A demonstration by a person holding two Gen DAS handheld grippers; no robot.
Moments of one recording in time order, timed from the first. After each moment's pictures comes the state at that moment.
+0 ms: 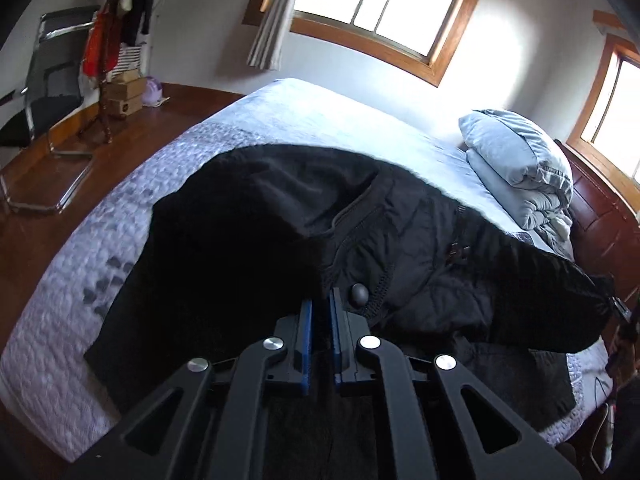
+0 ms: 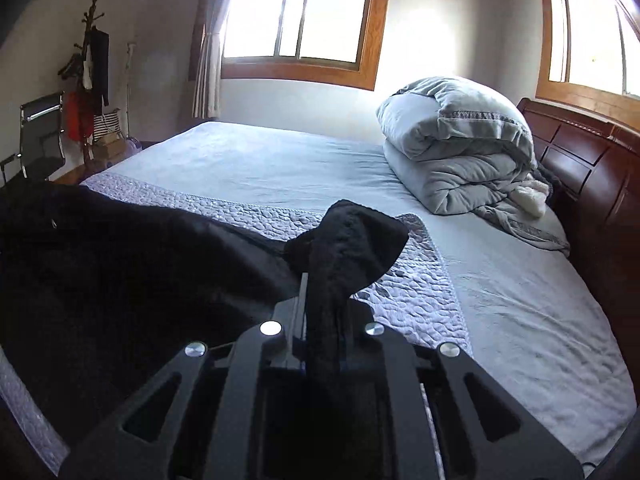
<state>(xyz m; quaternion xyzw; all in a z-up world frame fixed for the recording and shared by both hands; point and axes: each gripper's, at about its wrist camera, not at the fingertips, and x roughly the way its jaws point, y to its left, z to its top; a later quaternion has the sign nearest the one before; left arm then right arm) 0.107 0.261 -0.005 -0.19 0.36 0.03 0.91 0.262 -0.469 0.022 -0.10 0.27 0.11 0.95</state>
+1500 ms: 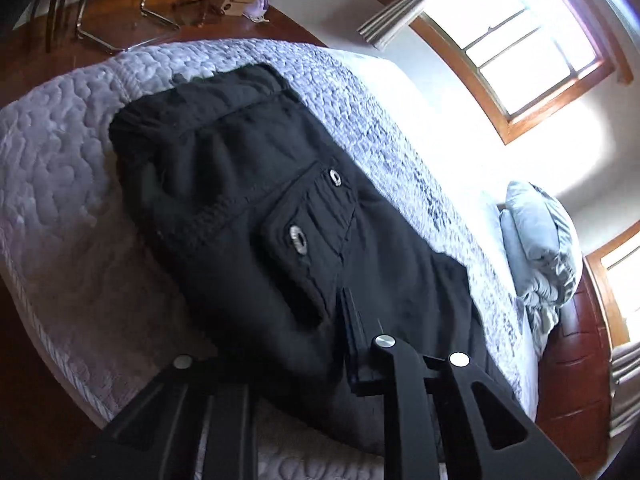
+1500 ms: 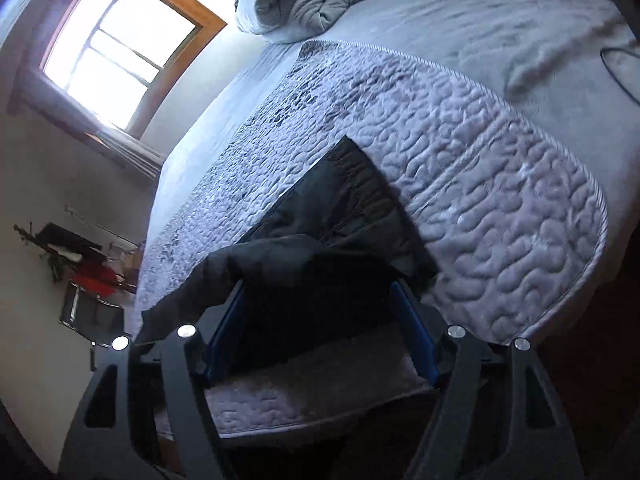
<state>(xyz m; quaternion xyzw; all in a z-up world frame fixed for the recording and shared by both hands) 0.036 0.290 -0.113 -0.40 0.37 0.10 0.83 0.057 -0.544 -0.065 0.35 0.44 0.04 0.82</state>
